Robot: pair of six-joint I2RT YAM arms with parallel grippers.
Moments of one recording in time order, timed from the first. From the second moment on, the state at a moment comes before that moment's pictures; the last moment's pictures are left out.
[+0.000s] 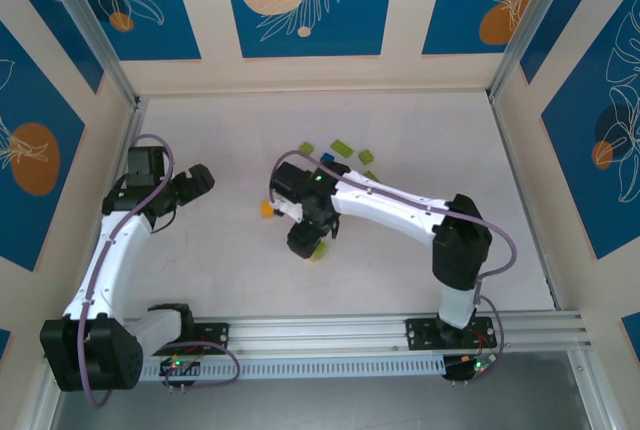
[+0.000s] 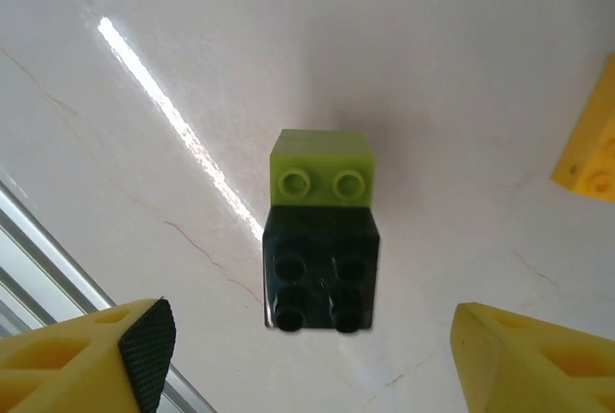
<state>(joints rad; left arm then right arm) 0.03 1.09 0.93 -0.73 0.12 -0.47 0.99 1.81 1.59 -1.20 -0.01 -0.01</state>
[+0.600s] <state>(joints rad) 0.03 1.09 0.93 -0.73 0.14 -0.47 0.42 1.95 1.62 -1.09 0.09 -0.09</state>
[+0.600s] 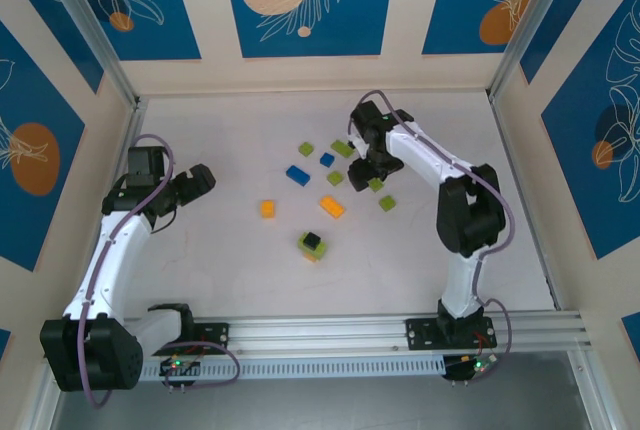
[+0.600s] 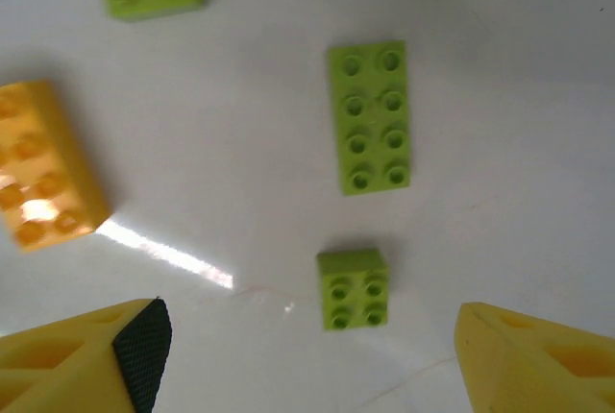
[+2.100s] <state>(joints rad) 0.03 1.10 0.92 -0.72 0.16 -0.47 0.33 2.19 1.69 -0.99 -0.05 -0.21</state>
